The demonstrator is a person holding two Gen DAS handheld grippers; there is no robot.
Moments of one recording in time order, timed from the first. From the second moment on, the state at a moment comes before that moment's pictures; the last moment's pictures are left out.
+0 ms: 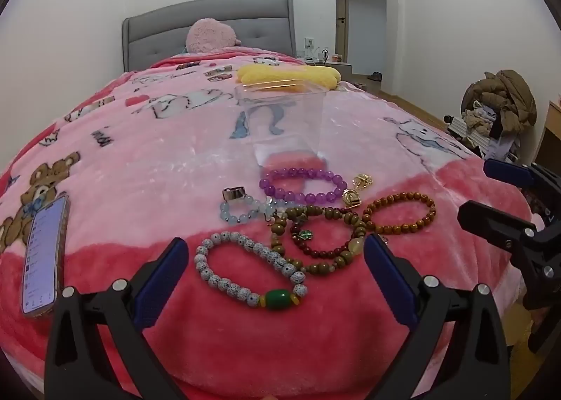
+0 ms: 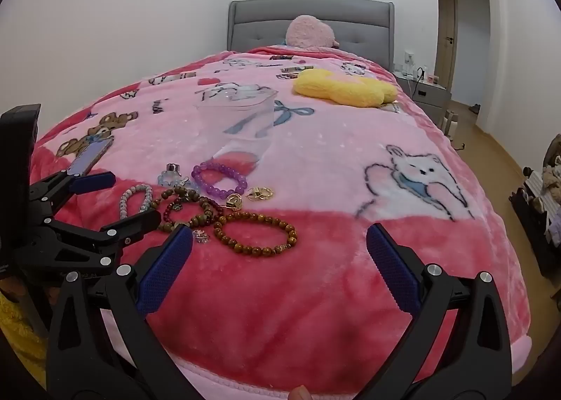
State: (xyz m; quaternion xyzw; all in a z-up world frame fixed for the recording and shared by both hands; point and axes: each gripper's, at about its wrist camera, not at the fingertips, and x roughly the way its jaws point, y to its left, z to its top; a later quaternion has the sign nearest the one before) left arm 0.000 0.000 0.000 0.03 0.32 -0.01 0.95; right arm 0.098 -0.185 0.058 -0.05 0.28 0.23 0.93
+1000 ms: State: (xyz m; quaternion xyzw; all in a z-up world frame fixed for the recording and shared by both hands) left arm -0.002 0.007 0.002 0.00 0.32 -0.02 0.95; right arm 0.100 -0.183 0.058 -0.04 0.29 0.23 0.93
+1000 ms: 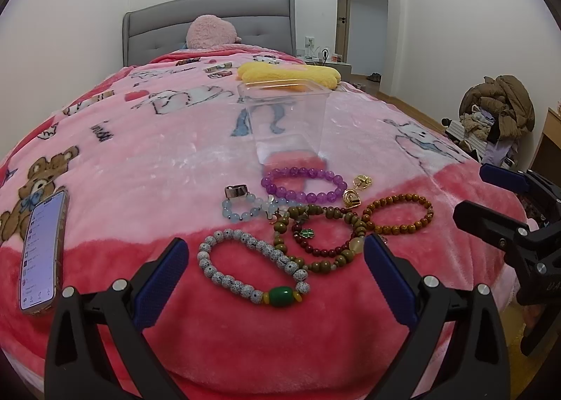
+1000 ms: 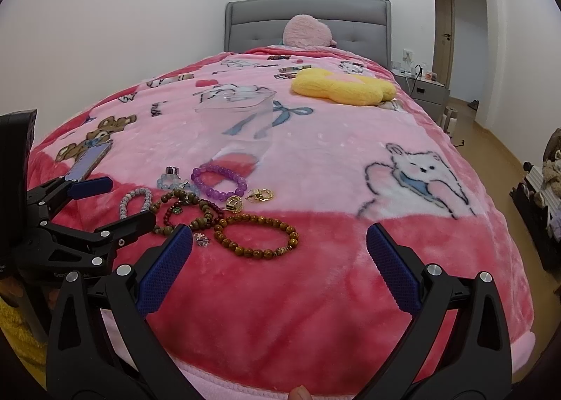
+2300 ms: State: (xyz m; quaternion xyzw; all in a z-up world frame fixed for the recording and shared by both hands) left arm -0.003 0.009 0.004 0.01 0.32 -0.02 0.95; right arm 0.098 -0.183 0.059 -0.04 0.29 0.23 0.93
